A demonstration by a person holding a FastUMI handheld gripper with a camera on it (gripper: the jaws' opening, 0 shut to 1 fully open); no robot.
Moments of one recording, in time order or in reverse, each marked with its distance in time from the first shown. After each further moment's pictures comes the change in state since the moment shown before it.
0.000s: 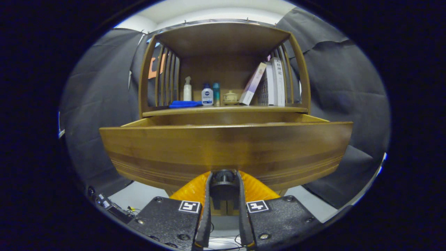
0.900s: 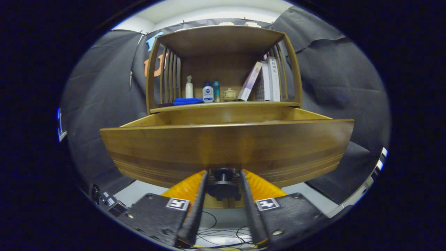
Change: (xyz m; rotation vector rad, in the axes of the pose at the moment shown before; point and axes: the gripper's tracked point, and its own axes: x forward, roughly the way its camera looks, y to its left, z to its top) arm -0.045 -0.001 -0.007 0.010 -0.006 0.001
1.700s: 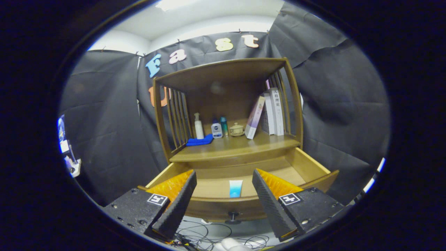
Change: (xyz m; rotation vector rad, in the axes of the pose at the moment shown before) arm -0.047 0.010 0.180 0.106 -0.080 0.110
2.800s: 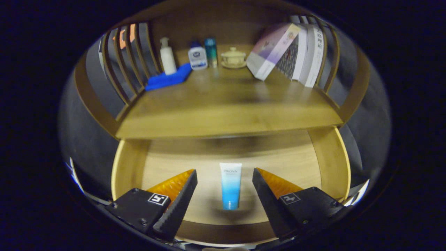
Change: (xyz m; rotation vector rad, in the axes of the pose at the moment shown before) arm 0.186 -0.033 -0.103 -0.035 0.854 -0.191
